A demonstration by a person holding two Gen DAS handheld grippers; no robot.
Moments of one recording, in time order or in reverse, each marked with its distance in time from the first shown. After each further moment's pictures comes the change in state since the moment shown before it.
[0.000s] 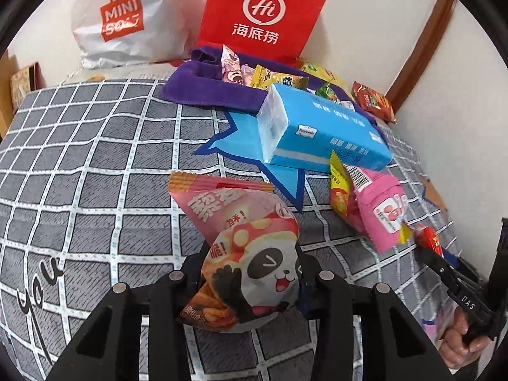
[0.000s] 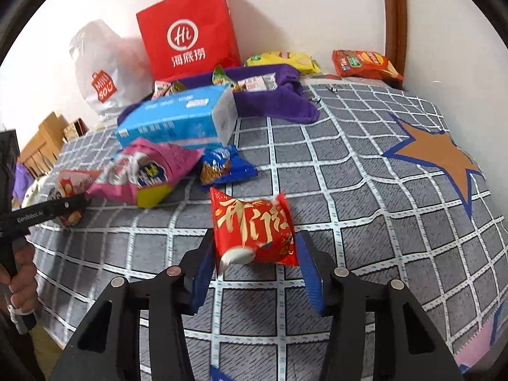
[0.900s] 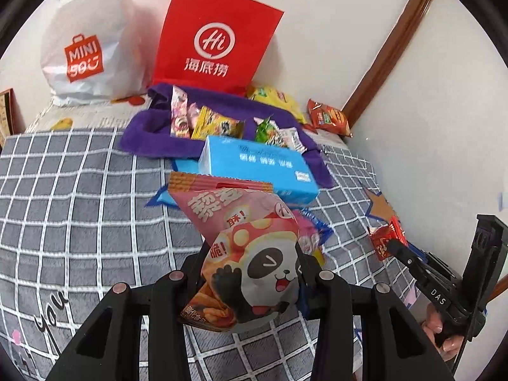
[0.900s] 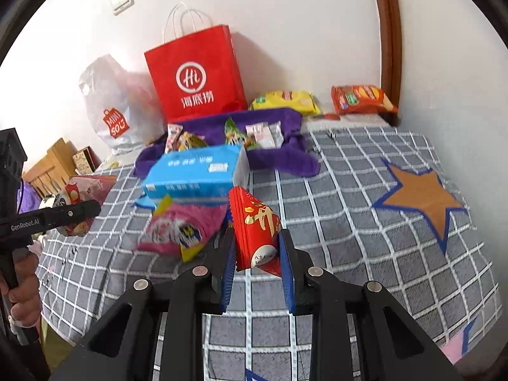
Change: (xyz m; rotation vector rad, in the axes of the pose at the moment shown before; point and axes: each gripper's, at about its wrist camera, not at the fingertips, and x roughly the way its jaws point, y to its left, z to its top) left arm -0.050 -0.047 0.046 0.061 -0.031 -0.133; right arm -0.054 0.016 0.047 0.022 -0.096 0.009
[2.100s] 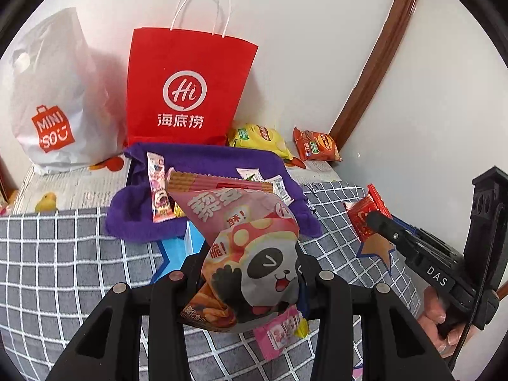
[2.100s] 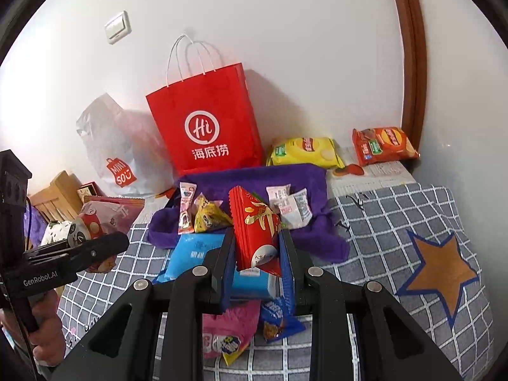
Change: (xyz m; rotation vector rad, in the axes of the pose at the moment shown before) left arm 0.007 -0.017 0.087 0.108 -0.051 -0.021; right arm 0.028 0.033 0.112 0.016 -0.062 0.029
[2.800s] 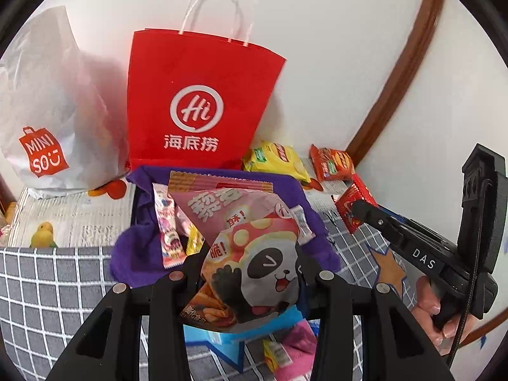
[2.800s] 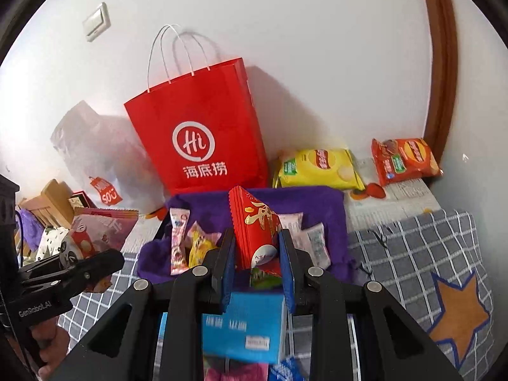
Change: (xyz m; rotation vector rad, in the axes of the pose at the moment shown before) left arm 0.040 0.034 0.059 -0.033 -0.006 0.014; right arm 0.083 0.013 0.070 0.001 0.046 -0.001
